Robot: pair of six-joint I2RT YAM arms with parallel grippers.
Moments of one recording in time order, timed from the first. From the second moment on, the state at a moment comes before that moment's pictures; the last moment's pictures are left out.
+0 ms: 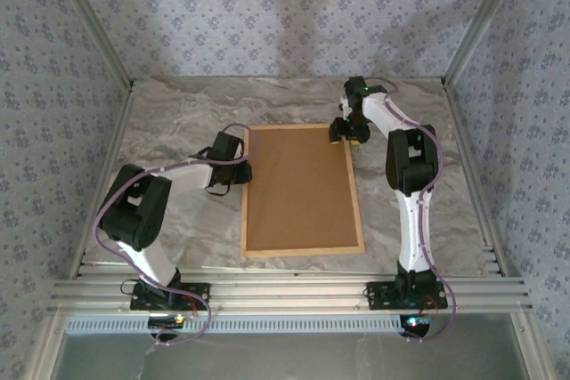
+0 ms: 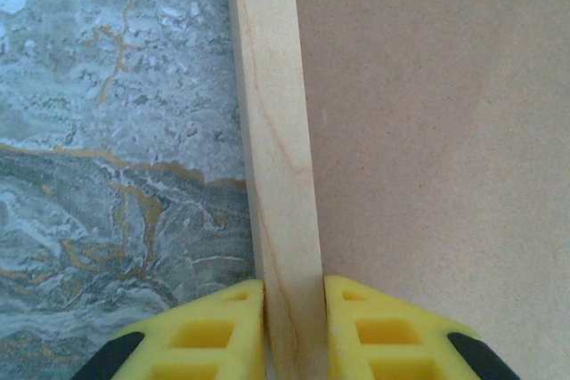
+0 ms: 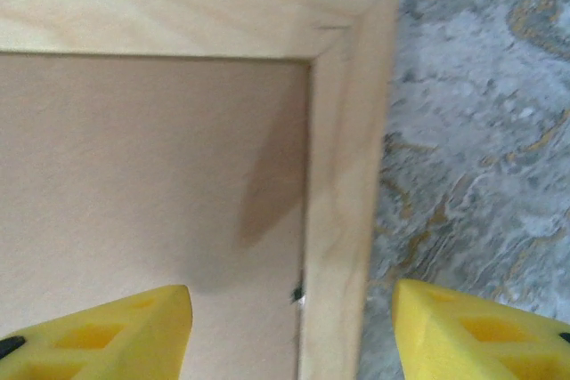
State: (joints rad) left arm -0.45 1.72 0.90 -0.19 0.08 -0.45; right arm 0.21 2.28 1.90 -0.98 -0.15 0.15
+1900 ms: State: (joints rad) left arm -0.45 1.75 0.94 -0.20 0.08 -0.44; right arm 0.25 1.96 1.39 -0.90 0.01 0.19
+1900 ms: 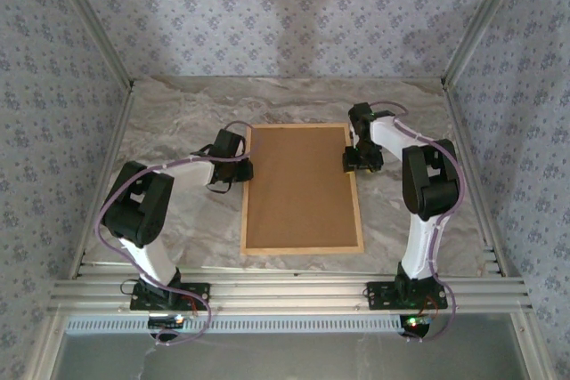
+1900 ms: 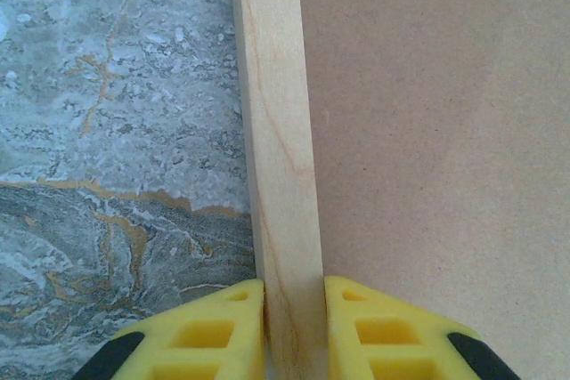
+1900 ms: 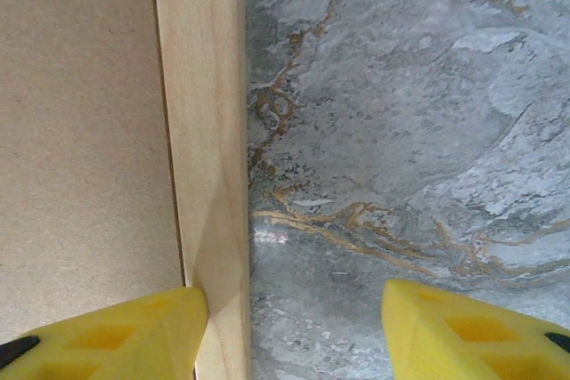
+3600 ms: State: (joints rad) left arm -0.44 1.75 0.94 -0.20 0.07 -0.43; right arm 0.33 1.66 1.17 -0.97 0.04 0.27
